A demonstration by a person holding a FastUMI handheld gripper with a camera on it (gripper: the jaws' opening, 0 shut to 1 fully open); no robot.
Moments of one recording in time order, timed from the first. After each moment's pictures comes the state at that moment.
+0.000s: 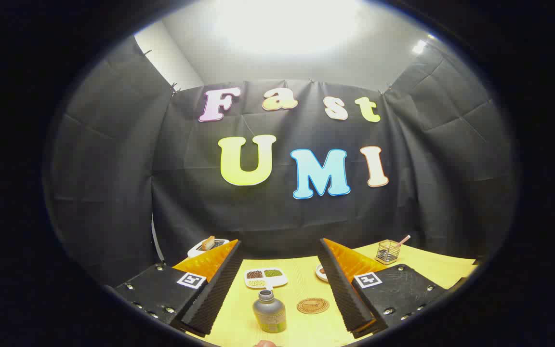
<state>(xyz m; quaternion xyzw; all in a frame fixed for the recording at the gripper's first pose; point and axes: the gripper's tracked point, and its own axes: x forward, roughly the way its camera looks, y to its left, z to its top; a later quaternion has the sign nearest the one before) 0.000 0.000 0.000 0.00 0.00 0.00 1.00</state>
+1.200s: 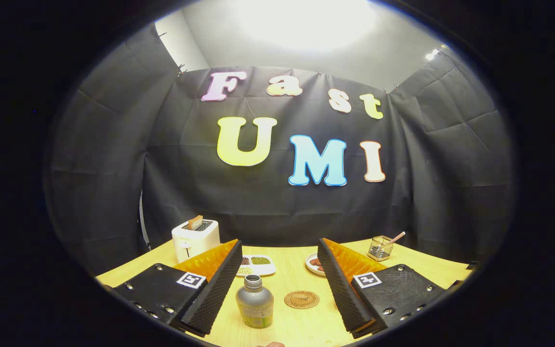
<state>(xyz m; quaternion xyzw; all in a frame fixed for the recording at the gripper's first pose) 0.016 -0.004 -0.061 -0.04 0.03 -0.01 1.00</state>
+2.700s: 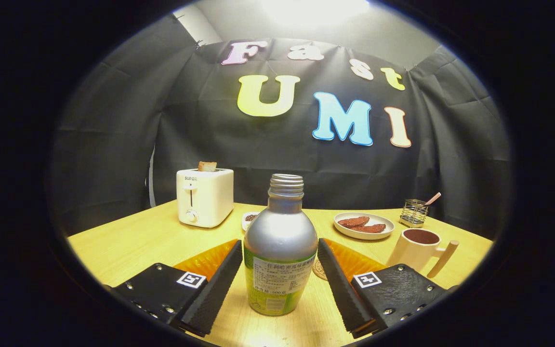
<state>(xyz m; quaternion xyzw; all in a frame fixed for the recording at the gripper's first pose) 0.052 0.025 -0.219 -0.06 0.10 0.03 0.99</state>
